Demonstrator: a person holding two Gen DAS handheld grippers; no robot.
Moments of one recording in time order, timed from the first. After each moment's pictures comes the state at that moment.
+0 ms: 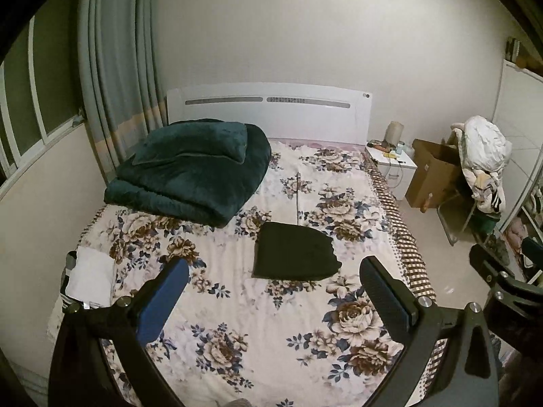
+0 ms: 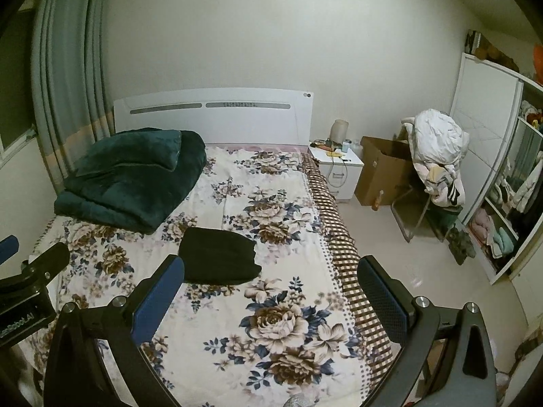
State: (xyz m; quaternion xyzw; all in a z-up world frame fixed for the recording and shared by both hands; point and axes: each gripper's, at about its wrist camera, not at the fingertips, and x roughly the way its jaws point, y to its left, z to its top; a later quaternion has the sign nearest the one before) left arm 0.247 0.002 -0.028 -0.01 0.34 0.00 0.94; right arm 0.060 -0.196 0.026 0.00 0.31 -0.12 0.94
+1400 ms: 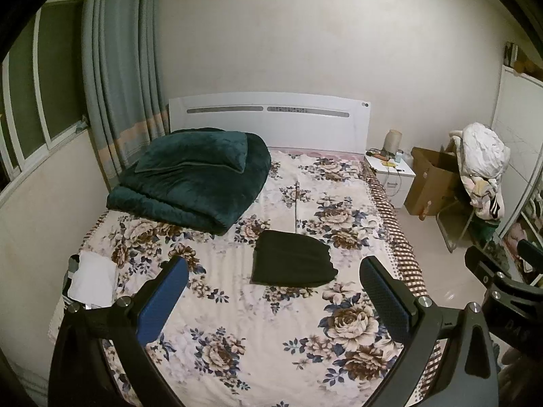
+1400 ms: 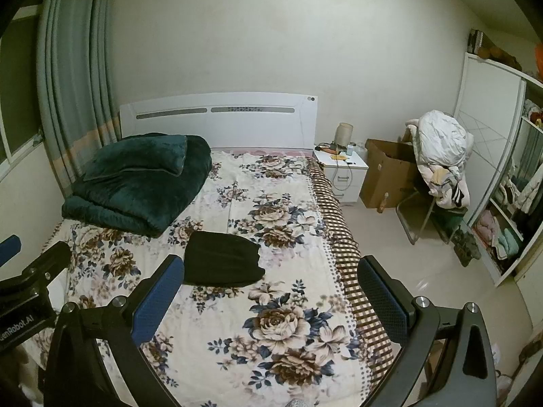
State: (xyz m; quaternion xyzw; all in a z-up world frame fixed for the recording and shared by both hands) left arm 0.238 -0.005 -0.004 -0.01 0.32 0.00 0.95; right arm 0.064 -0.201 0.034 0.00 0.30 -0.11 0.95
